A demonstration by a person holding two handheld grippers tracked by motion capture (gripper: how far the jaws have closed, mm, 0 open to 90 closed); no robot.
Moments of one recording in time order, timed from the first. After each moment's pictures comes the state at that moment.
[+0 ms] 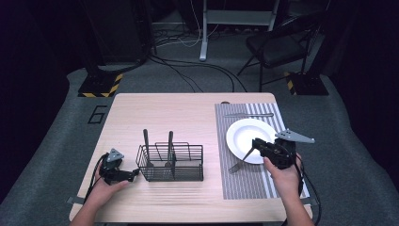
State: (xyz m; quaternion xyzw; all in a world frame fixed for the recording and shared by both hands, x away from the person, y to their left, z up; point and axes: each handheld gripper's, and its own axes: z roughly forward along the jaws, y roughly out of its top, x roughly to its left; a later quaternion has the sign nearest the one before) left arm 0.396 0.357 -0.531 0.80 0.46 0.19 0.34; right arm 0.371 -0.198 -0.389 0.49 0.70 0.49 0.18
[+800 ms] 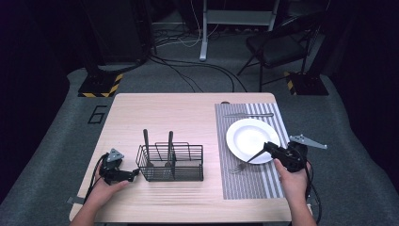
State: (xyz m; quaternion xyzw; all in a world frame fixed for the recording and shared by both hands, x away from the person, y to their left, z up) left arm 0.396 0.357 -0.531 0.80 0.46 0.19 0.34; right arm 0.373 -0.236 -0.416 0.55 0.65 0.49 0.17
